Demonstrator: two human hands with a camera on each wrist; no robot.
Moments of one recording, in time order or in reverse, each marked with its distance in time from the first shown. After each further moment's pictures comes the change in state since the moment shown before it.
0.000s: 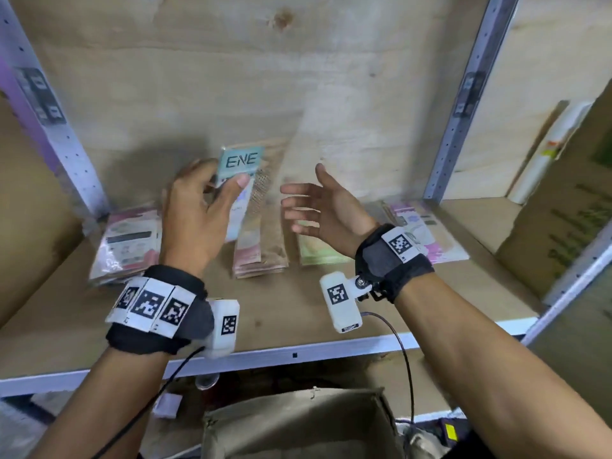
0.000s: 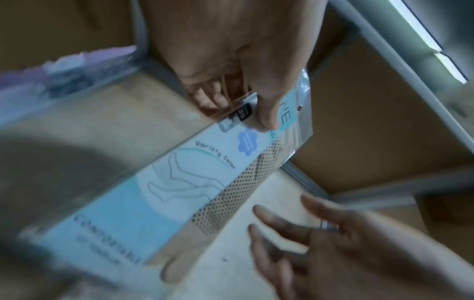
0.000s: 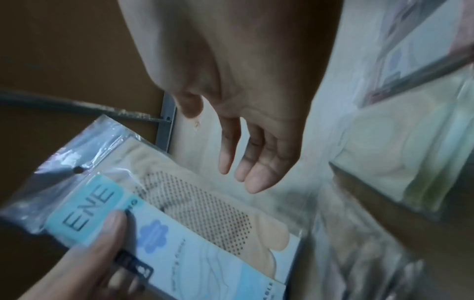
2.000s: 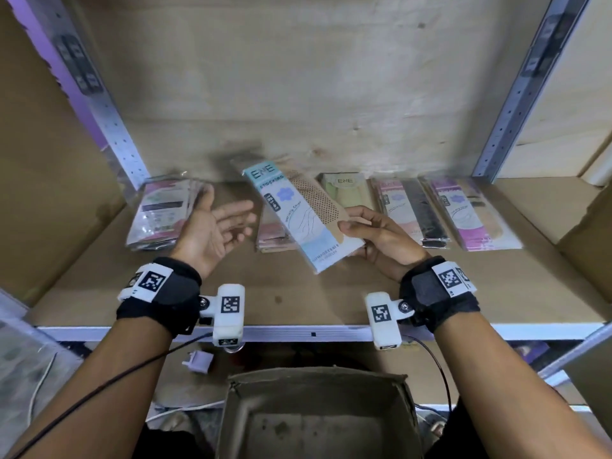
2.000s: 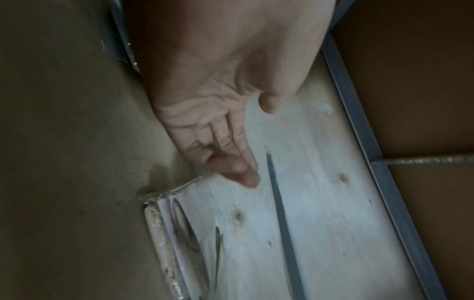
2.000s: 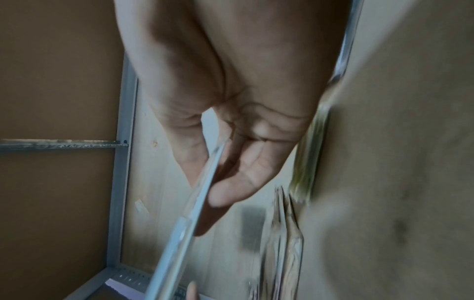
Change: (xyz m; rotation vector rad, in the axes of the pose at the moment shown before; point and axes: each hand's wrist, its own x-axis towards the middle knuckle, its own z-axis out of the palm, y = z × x) left_hand -0.041 -0.083 0.004 -0.741 -0.233 -1.115; right_hand -0.007 0.075 -0.062 -0.027 -0.036 -0.030
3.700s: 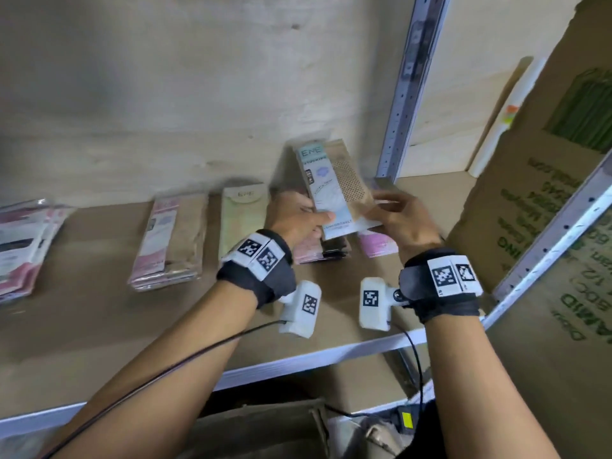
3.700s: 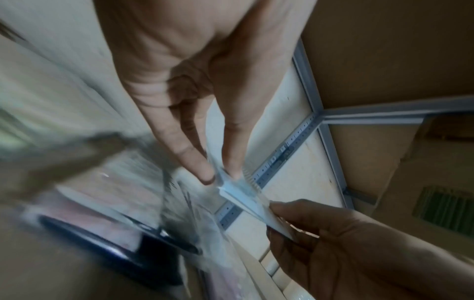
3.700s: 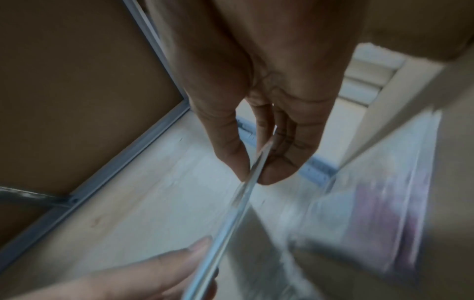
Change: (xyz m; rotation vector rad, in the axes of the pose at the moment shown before) left_hand 0.043 -0.058 0.296 0.524 -0.218 0.214; right_hand -0.038 -0.065 -0.171 -0.324 0.700 -0.149
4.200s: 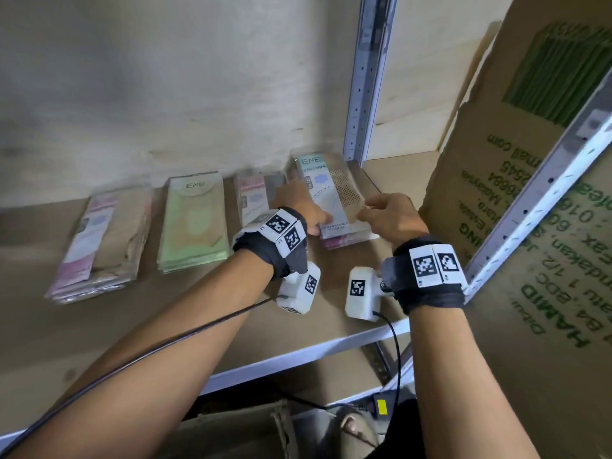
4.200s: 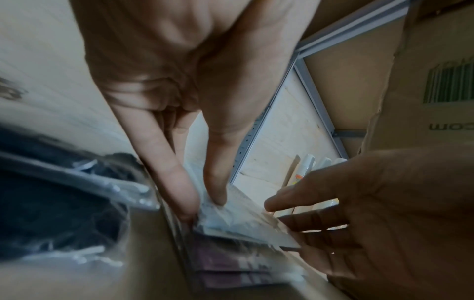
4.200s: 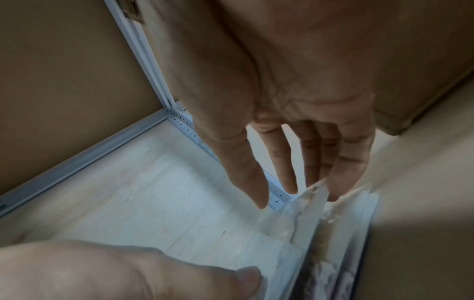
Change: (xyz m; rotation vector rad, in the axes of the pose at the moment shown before) left_hand 0.042 0.012 0.087 0.430 -0.129 -0.134; right_hand 0.024 0.021 -0.054 -0.485 0.029 0.163
